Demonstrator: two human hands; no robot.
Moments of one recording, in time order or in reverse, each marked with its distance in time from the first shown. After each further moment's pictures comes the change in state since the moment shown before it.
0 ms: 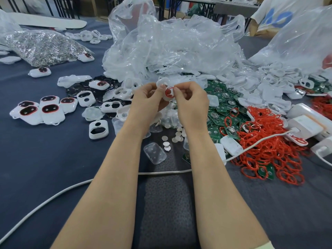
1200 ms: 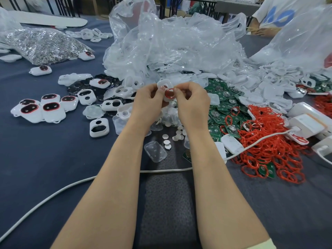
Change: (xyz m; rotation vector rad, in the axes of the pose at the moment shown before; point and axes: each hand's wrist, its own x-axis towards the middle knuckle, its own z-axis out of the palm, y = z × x) left_hand -0.008 0.006 0.004 0.172 0.049 0.055; right_hand 0.000 0.003 0.000 -0.125 -0.009 -0.027
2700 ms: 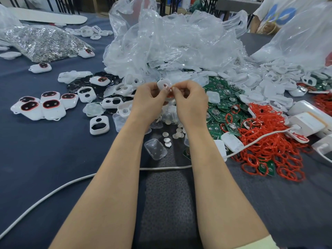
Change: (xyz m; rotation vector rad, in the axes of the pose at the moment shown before) left_hand 0.008 -0.010 -0.003 0.082 -0.027 0.100; right_hand -0.001 0.001 0.003 -0.004 -0.024 0.004
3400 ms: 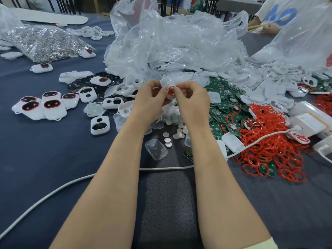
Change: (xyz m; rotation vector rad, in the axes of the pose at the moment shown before) left_hand 0.000 0.001 0.001 -0.103 -0.011 -0.074; right_hand 0.001 0.000 -0.003 0.016 -0.010 0.044
